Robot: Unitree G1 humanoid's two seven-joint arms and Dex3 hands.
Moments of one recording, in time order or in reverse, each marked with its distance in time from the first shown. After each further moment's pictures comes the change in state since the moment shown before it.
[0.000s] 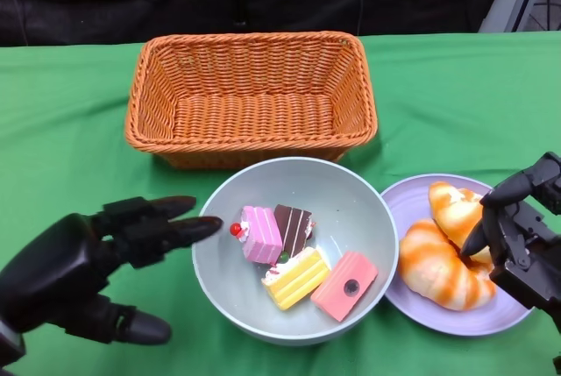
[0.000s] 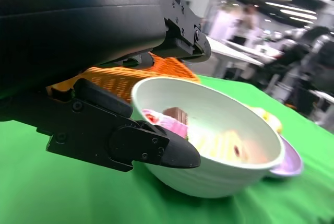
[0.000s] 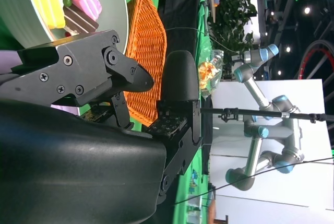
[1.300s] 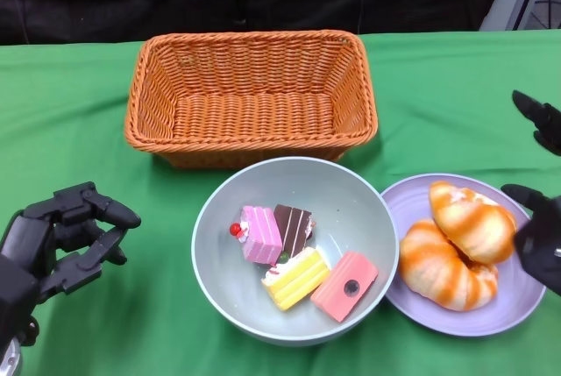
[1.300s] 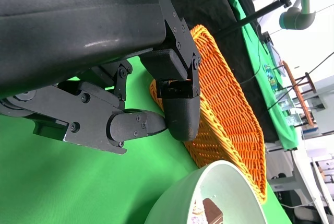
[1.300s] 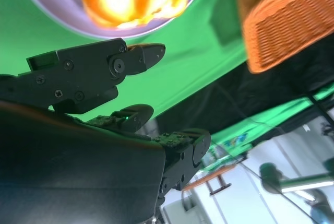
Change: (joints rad) left arm 0.000 -0.194 0.097 0.142 -0.581 0.624 -0.134; right arm -0.268 -0.386 0.081 0.201 -0.670 0.160 -0.164
